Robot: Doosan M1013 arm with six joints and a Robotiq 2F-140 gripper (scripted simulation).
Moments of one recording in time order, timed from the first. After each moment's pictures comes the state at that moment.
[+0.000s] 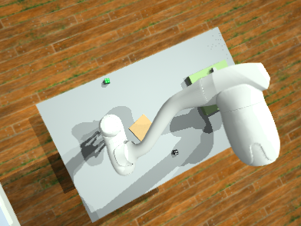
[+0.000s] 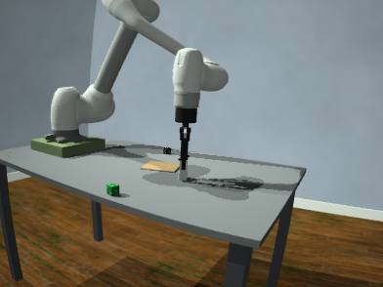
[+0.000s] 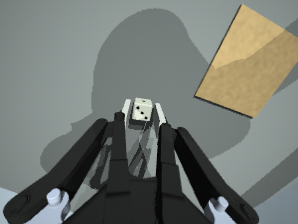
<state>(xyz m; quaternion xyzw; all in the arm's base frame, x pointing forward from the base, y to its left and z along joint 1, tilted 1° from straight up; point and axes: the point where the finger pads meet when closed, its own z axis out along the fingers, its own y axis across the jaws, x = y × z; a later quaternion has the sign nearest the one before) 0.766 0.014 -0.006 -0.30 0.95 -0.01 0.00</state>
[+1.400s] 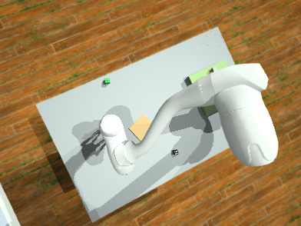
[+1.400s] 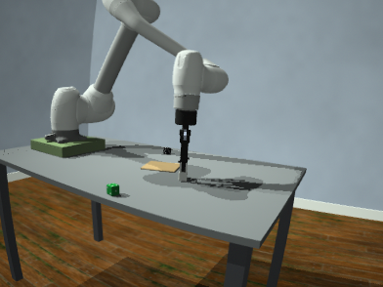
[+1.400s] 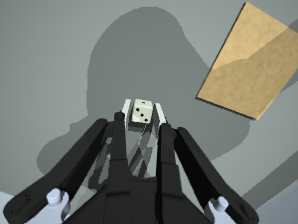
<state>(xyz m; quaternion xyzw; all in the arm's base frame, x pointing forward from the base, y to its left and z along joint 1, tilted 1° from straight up) 0.766 0.014 -0.014 -0.30 0.95 -0.01 0.00</state>
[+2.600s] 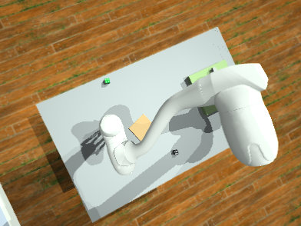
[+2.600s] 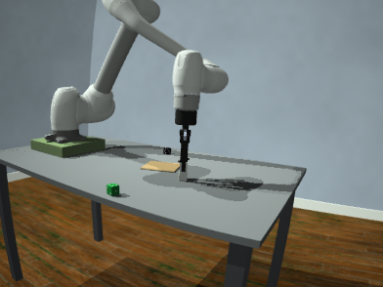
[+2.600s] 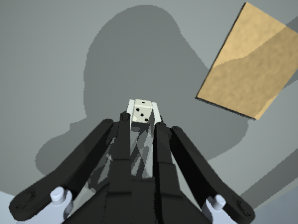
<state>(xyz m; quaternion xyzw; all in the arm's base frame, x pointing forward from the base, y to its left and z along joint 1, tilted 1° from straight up) 0.766 0.014 -0.014 -0.30 0.95 -0.01 0.00</state>
